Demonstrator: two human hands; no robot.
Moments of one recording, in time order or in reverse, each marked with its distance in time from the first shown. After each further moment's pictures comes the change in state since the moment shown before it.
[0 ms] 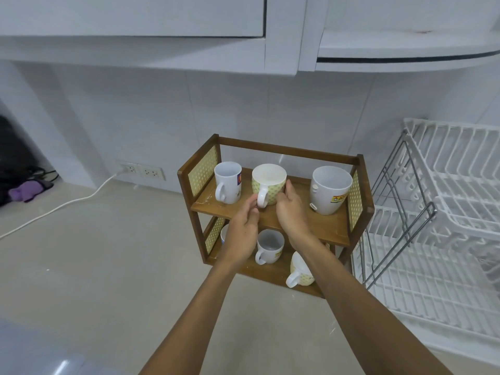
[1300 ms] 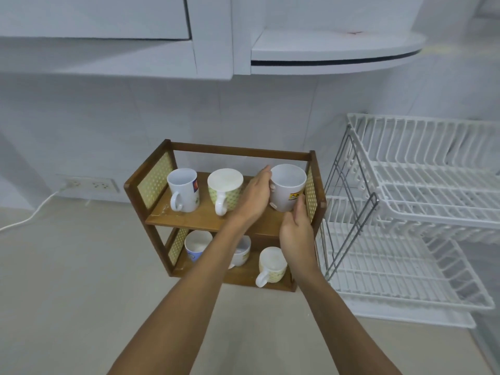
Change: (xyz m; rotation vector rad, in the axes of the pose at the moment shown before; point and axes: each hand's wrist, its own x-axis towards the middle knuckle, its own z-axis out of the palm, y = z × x) left_hand 0.064 0.075 0.091 -0.001 -0.280 -0.060; right_hand -0.061 0.016 -0.071 -0.002 0.312 -0.031
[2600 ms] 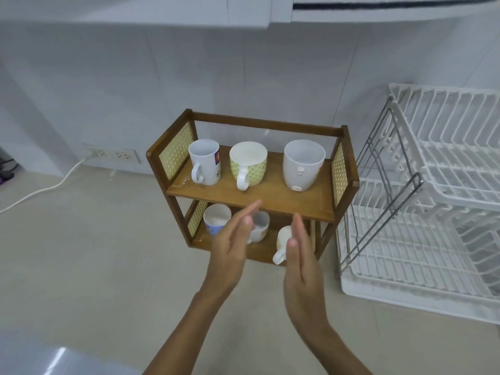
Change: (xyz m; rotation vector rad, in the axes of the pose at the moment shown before) left_hand -0.142 -0.090 -0.042 -0.109 0.179 0.183; right_hand -0.097 0.055 0.014 0.146 -0.154 -0.157
